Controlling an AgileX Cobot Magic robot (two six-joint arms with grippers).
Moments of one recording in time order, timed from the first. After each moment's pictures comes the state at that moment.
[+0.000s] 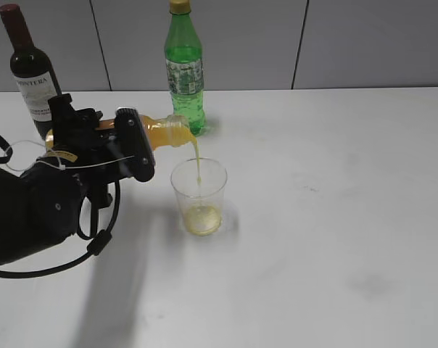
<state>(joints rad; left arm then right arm) -0.69 1.86 -0.69 -0.92 -0.90 1.87 0.10 0.00 -0.42 0.10 0.93 -0.06</state>
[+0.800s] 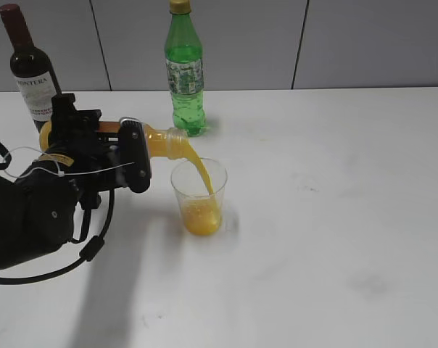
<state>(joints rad) -0.69 1.86 -0.66 -0.89 -0.96 1.99 0.10 0.00 -0.42 0.10 0.93 -0.06</state>
